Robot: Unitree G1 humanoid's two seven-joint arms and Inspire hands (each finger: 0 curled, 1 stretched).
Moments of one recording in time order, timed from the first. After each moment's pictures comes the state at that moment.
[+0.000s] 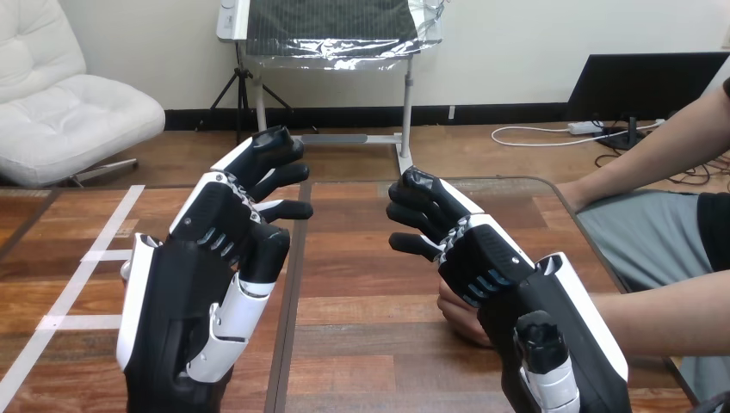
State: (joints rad) left arm 0.40 0.10 -0.14 -0.34 -0.07 -0.62 -0.05; right arm 0.44 -0.20 0.22 -0.42 0.16 -0.52 0.34
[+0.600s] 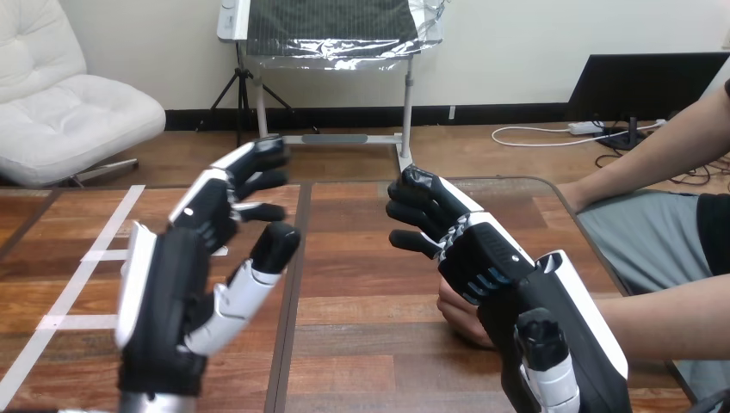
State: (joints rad) left arm 0.30 0.12 -0.02 -0.24 0.09 -0.54 0.00; right arm 0.43 -0.20 0.22 -0.42 0.16 -0.52 0.34
